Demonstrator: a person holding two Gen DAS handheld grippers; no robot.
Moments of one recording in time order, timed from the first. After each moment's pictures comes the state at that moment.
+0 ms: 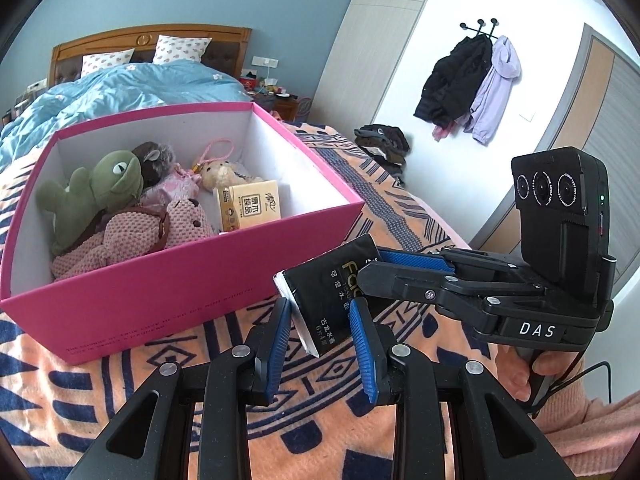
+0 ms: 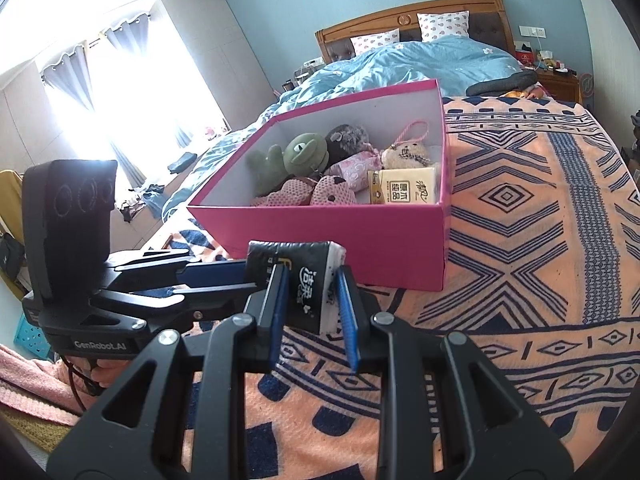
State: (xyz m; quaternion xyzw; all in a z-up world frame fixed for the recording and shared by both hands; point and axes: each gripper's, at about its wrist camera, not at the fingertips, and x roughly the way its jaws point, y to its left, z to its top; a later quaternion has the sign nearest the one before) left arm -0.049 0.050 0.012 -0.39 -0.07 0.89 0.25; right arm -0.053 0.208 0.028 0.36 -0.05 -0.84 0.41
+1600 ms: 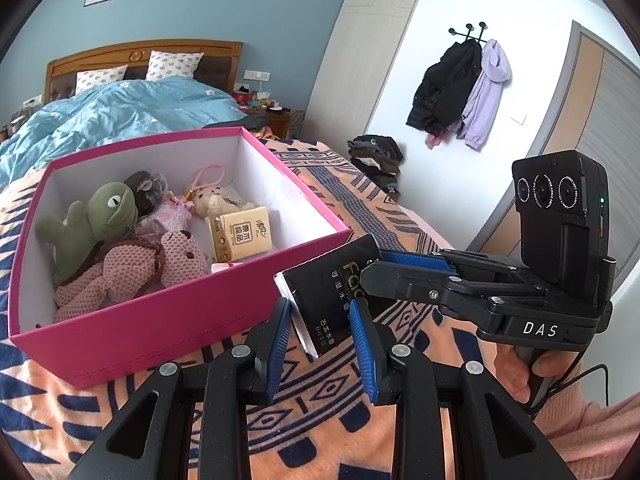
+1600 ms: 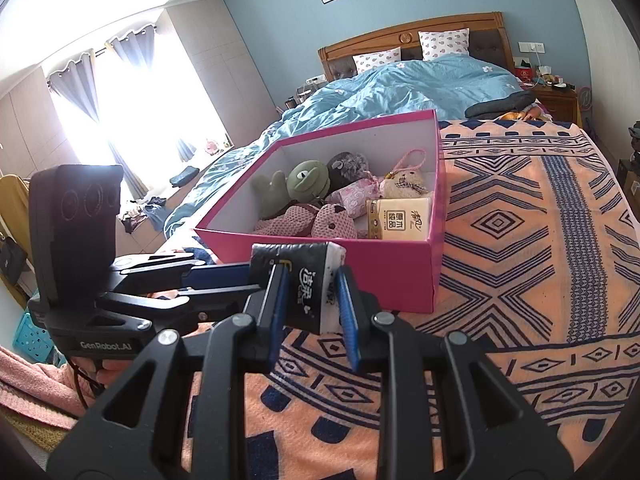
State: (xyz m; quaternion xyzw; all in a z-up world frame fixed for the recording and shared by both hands) left arm -0.052 0.056 0.030 -0.36 -0.06 0.89 0.26; right arm -0.054 0.219 0.047 0.33 -0.06 -0.85 0.41
